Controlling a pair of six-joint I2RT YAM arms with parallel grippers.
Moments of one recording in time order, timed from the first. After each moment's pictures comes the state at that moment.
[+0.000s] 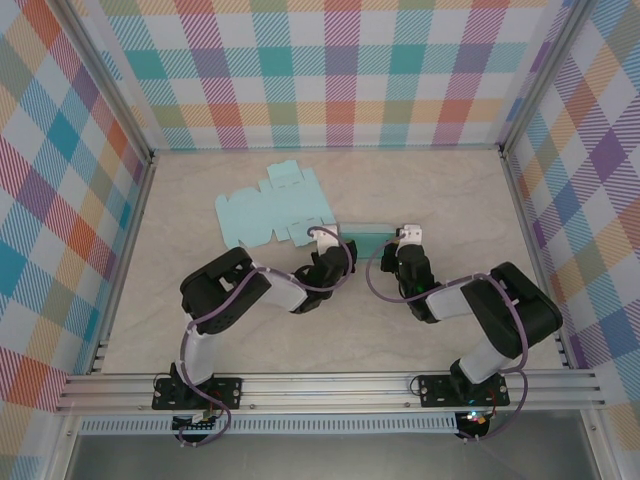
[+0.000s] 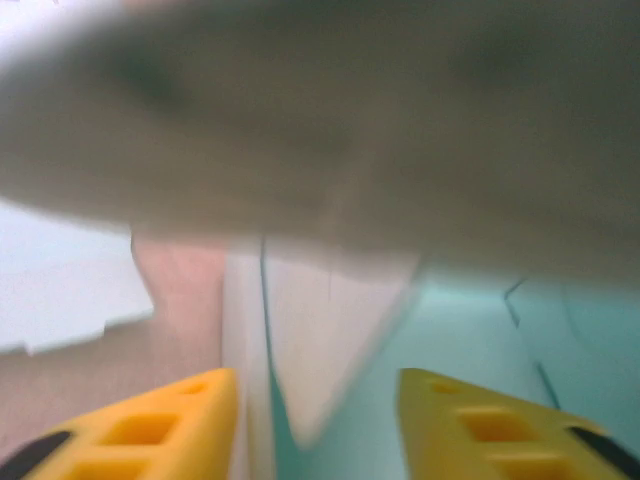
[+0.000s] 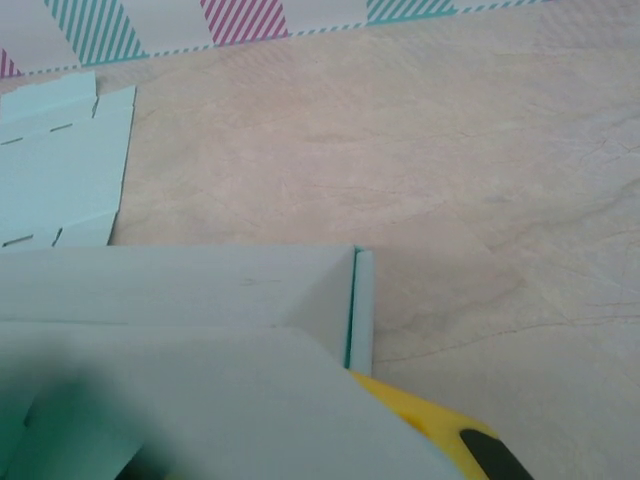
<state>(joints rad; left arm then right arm) -0.92 2.00 0.91 0.64 -0.55 -0.62 0.53 1.58 0.37 0.81 0.33 0.31</state>
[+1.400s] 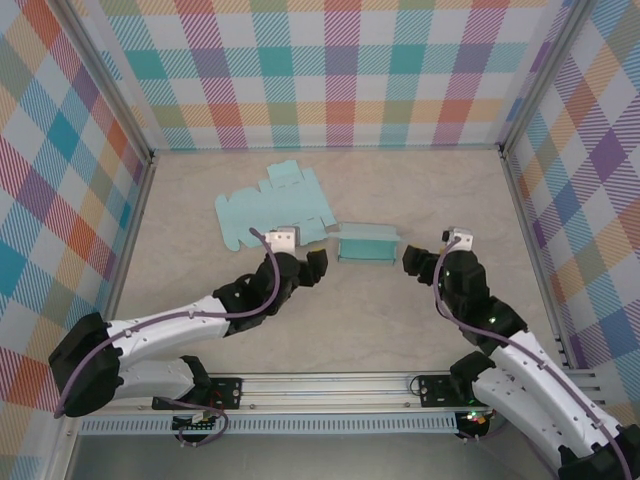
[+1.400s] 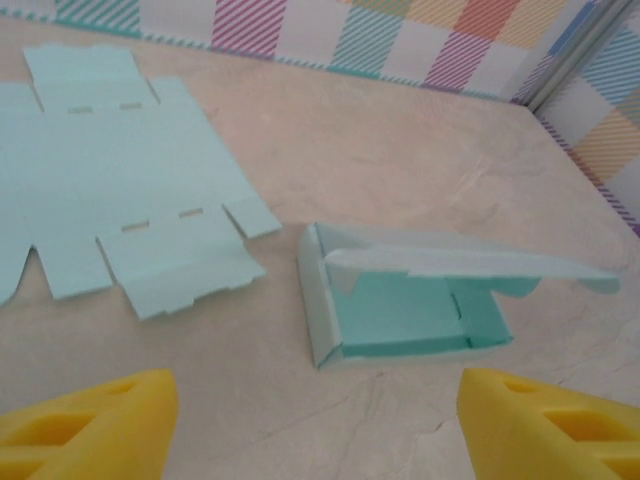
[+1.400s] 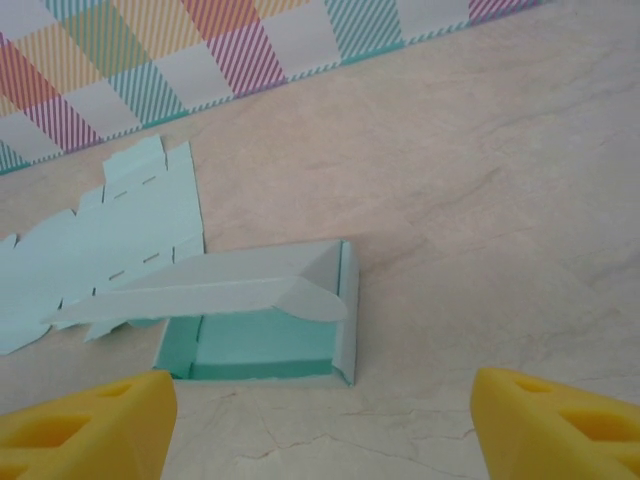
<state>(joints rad) -0.96 1.20 0.72 0.05 -0.52 -0.58 0.53 0.67 0.59 -0.39 0.30 0.50</state>
